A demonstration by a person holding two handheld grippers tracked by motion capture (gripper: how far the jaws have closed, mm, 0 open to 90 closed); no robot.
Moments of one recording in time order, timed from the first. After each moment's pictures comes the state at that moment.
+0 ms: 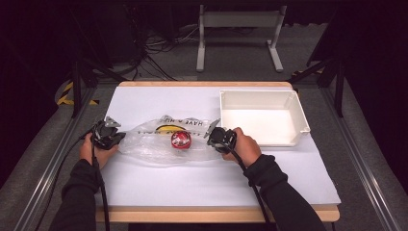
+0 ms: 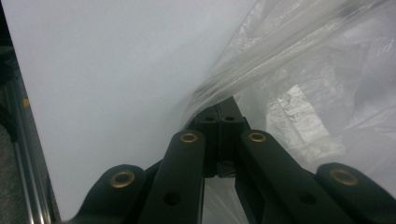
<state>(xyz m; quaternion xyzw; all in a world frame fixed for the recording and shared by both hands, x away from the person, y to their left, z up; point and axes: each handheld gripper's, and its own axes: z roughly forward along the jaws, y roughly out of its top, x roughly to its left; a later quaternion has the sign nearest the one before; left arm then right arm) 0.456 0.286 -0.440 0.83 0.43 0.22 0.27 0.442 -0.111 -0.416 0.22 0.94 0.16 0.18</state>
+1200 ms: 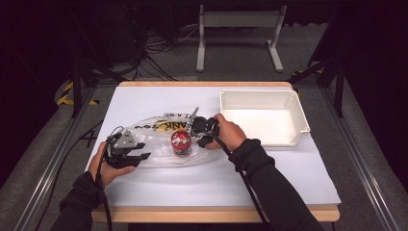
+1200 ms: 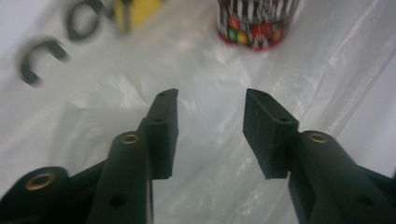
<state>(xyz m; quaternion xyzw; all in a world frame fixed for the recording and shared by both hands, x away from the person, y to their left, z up) 0.387 0.225 -0.417 0.90 0.26 0.16 0.32 0.470 -0.058 -0.392 0.15 0.97 0.13 0.14</state>
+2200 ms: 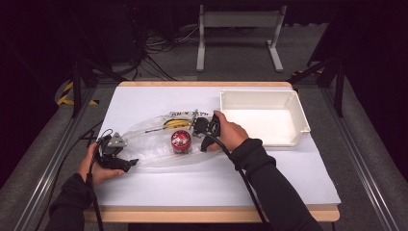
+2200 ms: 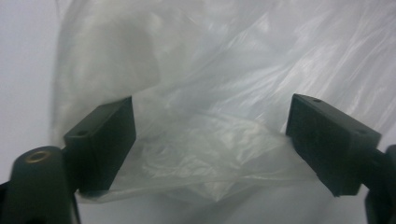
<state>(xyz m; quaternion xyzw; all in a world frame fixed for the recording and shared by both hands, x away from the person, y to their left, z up) 0.402 0.263 -0.436 0.89 0.32 0.16 0.29 0.474 -0.062 -0.403 0.18 0.96 0.07 0.21</state>
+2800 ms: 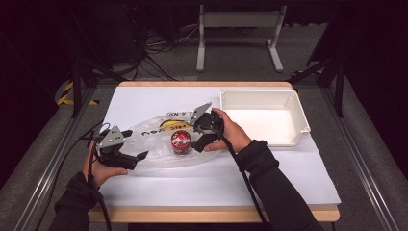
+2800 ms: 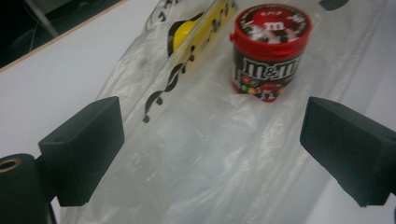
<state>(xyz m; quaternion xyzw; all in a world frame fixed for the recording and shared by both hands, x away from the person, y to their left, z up) 0.374 0.240 -0.388 0.84 0.27 0.20 0.43 0.452 -0.074 -0.363 0.16 0.93 0.29 0.16</state>
